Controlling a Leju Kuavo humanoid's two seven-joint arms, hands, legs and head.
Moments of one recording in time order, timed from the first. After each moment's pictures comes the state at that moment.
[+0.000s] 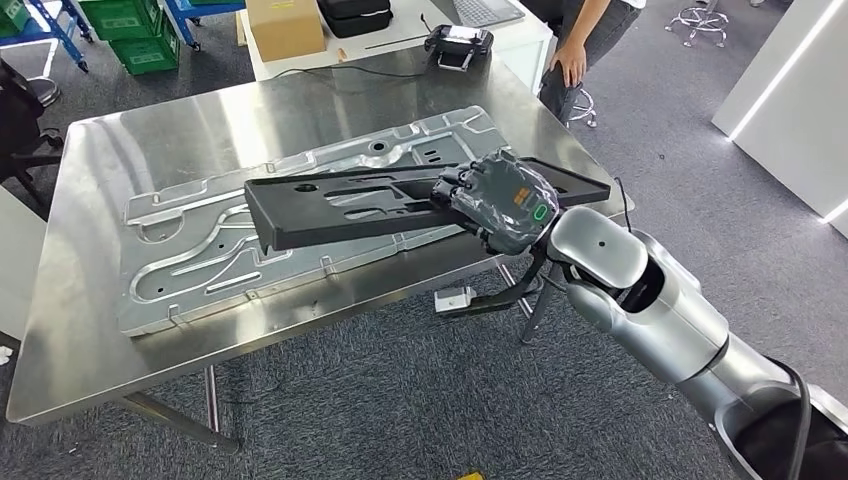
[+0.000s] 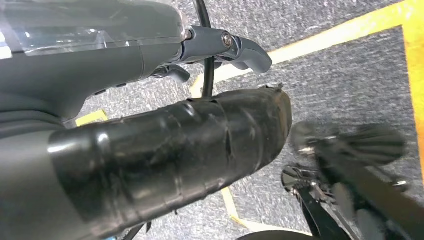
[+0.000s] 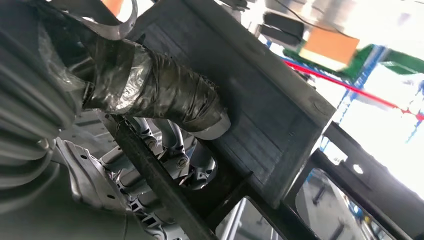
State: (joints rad) left arm 0.00 0.01 1.27 -0.19 -1.11 -0.35 -0.16; right arm -0.68 -0.51 0.65 -1.53 0.96 -0.09 -0.22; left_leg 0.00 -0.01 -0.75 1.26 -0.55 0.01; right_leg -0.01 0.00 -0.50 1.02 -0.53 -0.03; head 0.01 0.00
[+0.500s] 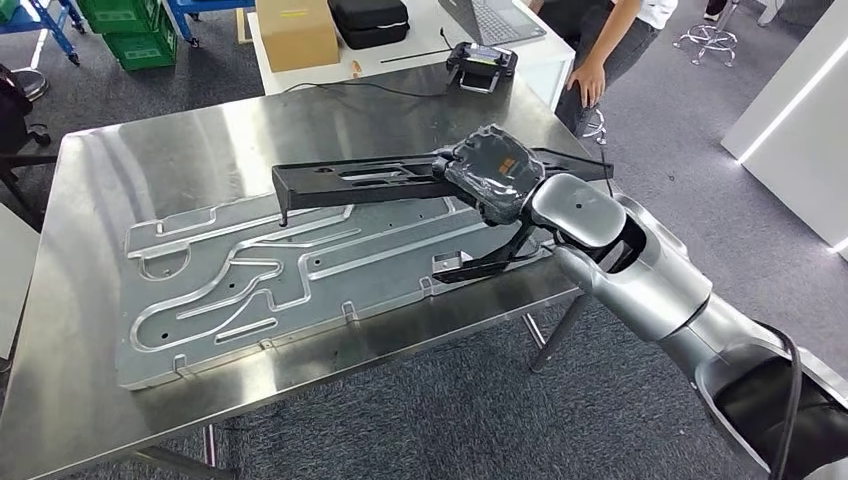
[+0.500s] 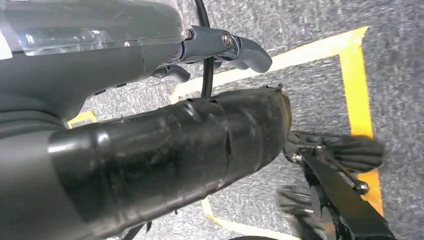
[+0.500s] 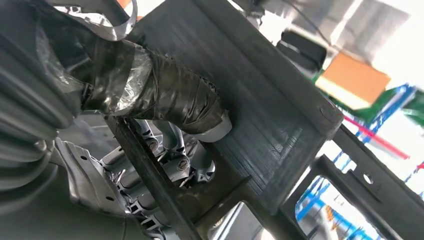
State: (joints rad) left arm 0.00 0.01 1.28 -0.19 -1.12 -0.34 -0.15; right arm -0.84 -0.48 0.74 -1.33 1.01 -0.02 -0.21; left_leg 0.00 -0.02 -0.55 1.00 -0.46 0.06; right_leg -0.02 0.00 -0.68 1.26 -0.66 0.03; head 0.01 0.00
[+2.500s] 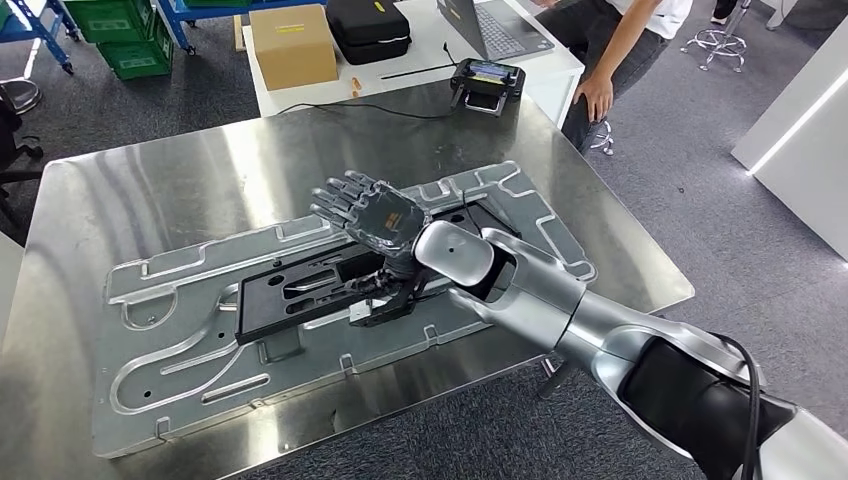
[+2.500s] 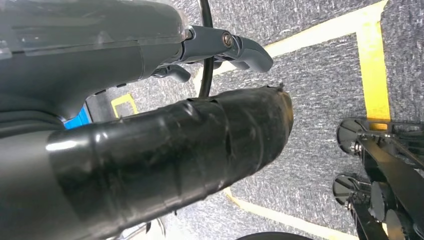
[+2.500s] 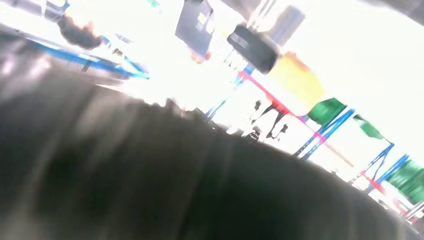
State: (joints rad) left arm -0.02 0.00 1.33 -0.19 -1.14 -0.32 0.04; right arm -0.94 -0.18 1.06 -1.03 1.11 -0.13 -0.11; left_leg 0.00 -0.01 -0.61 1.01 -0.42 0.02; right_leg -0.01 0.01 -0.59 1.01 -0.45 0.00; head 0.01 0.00
